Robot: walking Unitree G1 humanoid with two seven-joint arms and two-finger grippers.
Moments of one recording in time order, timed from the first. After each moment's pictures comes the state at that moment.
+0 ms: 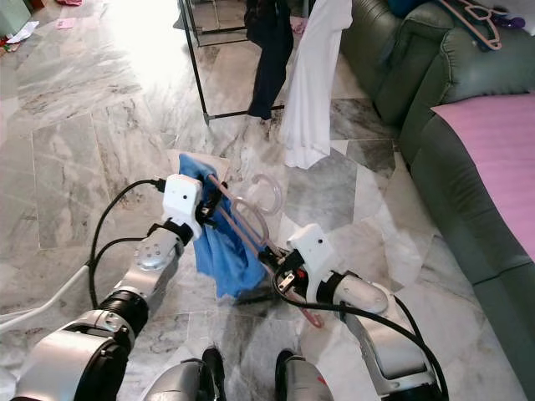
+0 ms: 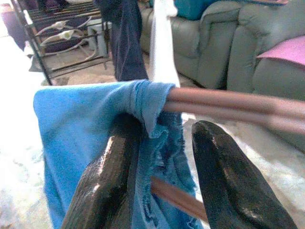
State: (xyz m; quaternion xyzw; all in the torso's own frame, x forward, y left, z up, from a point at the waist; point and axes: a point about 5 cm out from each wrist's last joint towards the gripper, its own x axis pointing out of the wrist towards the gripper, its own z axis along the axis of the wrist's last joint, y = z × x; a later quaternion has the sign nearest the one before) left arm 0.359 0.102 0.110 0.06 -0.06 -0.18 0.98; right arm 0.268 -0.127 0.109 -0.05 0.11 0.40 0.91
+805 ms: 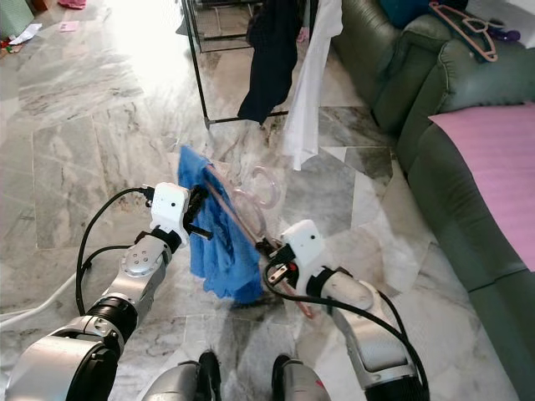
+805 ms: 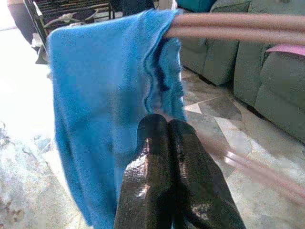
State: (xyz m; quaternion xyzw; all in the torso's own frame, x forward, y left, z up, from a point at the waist) left arm 0.354 0.119 0.098 0.07 -0.04 -0.17 0.98; right arm 0.278 -0.113 0.104 -0.05 0.09 0.38 0.92
